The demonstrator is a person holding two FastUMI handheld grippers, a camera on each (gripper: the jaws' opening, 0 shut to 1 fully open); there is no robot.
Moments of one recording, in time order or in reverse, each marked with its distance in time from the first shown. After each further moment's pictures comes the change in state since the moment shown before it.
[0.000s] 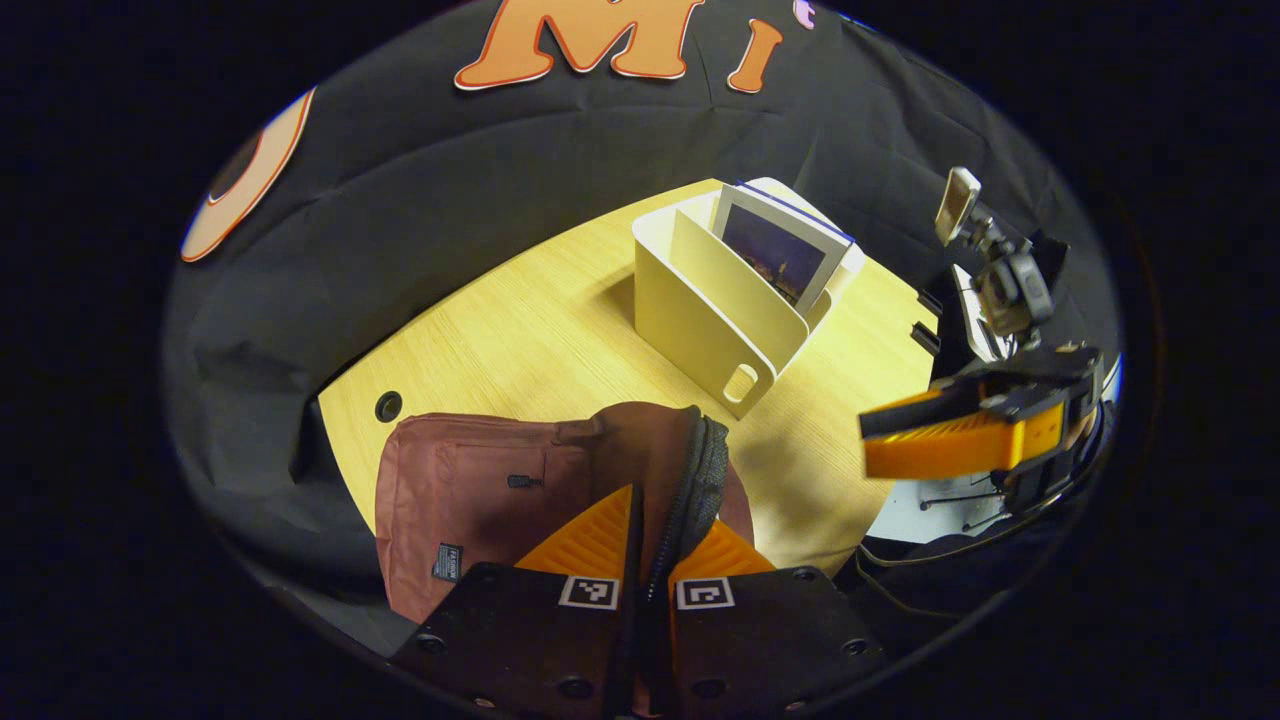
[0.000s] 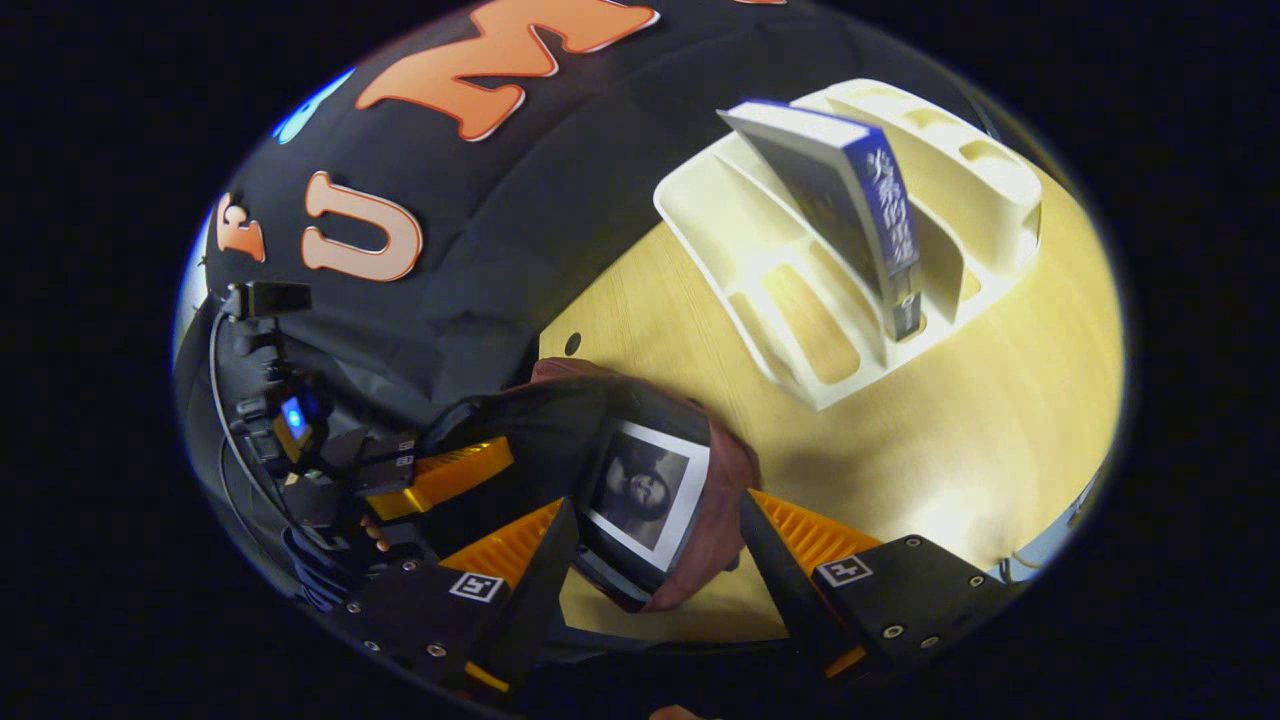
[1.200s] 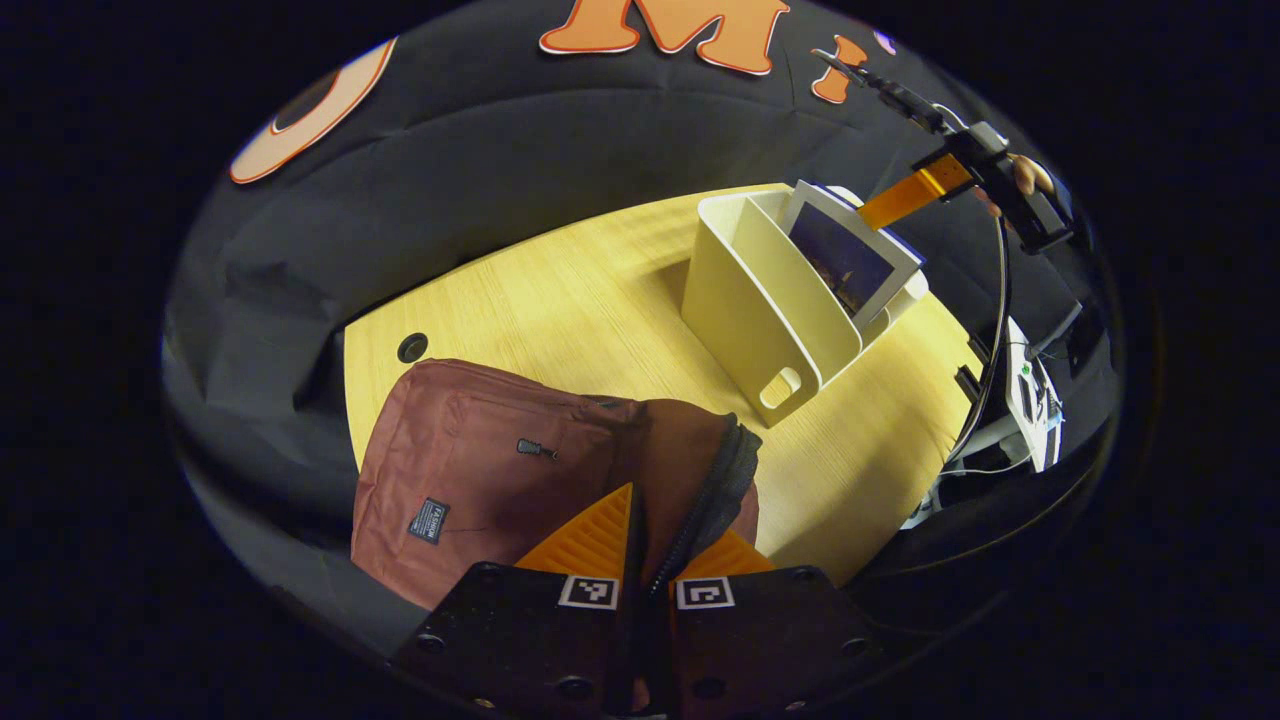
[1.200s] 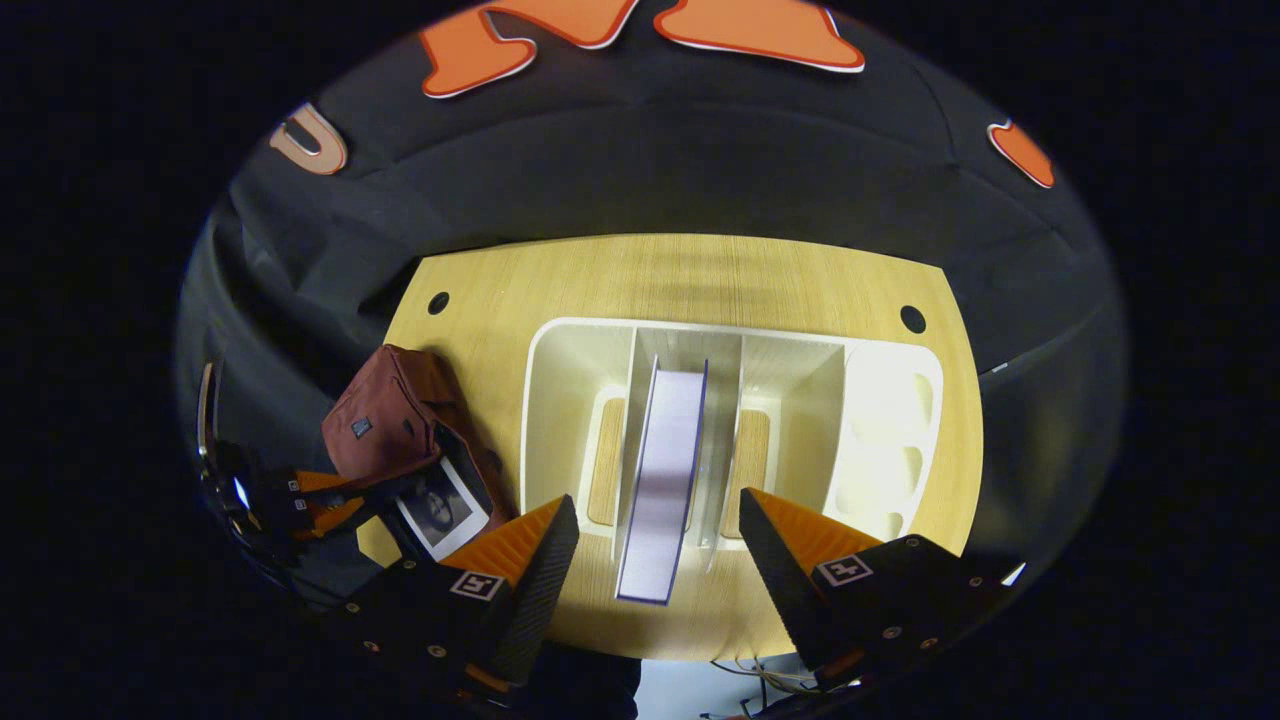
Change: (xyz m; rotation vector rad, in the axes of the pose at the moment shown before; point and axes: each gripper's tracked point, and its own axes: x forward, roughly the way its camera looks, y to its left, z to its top) left arm 0.018 0.005 -0.019 -0.203 0.025 0.115; right arm 0.024 -0.090 0.224 -0.487 0.317 -0.399
